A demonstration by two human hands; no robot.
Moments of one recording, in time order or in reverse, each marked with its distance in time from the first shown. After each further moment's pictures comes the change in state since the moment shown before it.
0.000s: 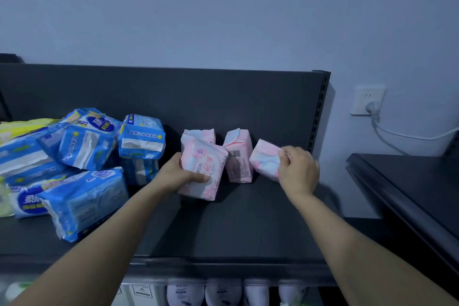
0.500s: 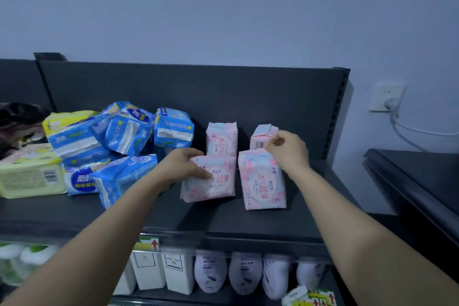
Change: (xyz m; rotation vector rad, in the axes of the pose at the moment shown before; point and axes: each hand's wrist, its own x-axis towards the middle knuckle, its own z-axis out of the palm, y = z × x) left_hand -0.053 0.001 -0.054 0.163 -0.035 0.060; right_hand -0.007 -0.073 -0.015 0.269 -0.422 0.144
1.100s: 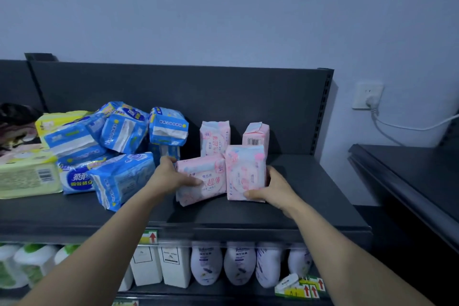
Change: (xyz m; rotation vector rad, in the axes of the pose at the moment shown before) left_hand -0.014 -0.031 0.011 -0.159 0.112 -0.144; right_hand -0.066 0.049 0.022 0.373 -0.405 0.156
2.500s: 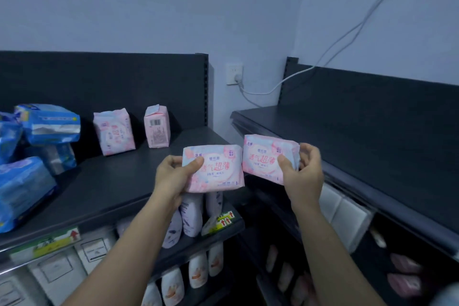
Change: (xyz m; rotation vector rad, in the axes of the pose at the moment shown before) left_hand -0.148 0.044 0.118 -0.635 -0.455 0.041; right_hand -0.261 -0.009 -0.063 -0.006 1.272 -0.113
